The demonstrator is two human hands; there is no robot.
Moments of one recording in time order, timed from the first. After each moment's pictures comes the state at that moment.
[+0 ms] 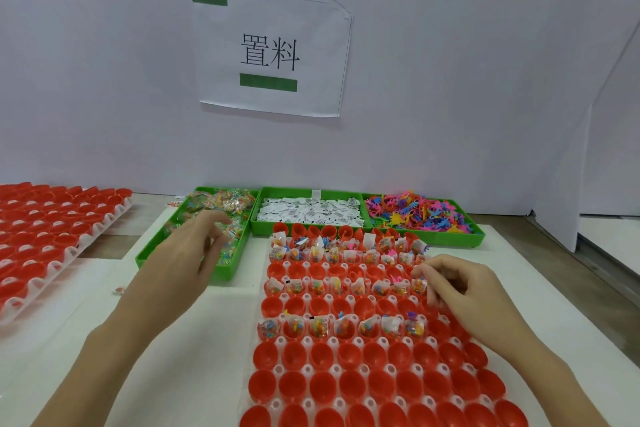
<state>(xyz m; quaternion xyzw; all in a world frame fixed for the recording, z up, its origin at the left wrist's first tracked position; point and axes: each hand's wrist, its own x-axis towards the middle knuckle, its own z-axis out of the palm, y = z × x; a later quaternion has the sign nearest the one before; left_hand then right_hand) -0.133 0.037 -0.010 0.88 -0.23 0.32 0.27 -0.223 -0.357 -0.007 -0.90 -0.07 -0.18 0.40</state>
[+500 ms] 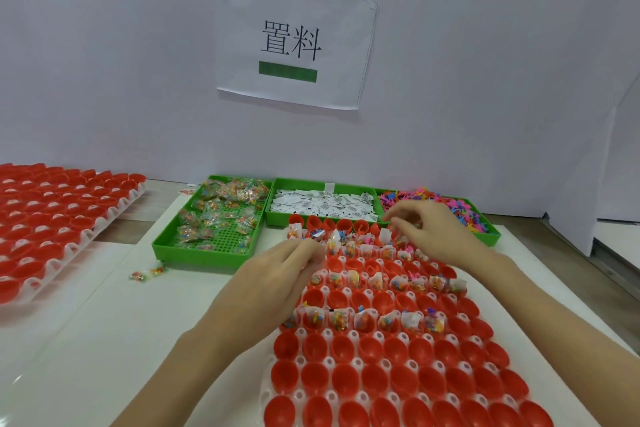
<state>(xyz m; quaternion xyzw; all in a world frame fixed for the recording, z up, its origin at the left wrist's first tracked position) -0.168 -0.026 -0.016 0.84 -0.39 0.26 0.28 -0.121 -0.325 0.030 -0.96 -0.10 -0.11 0.23</state>
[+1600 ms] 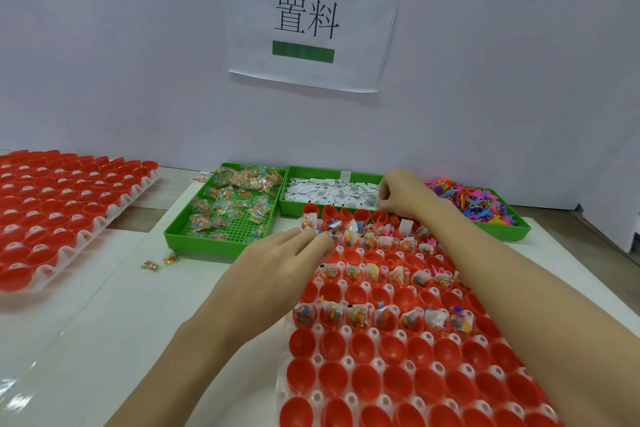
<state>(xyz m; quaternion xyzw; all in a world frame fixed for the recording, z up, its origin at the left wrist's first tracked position) -0.156 -0.014 -0.019 0.84 -0.42 0.31 0.13 -0.015 -0.290 0.016 -0.99 -0.04 -0.04 0.09</state>
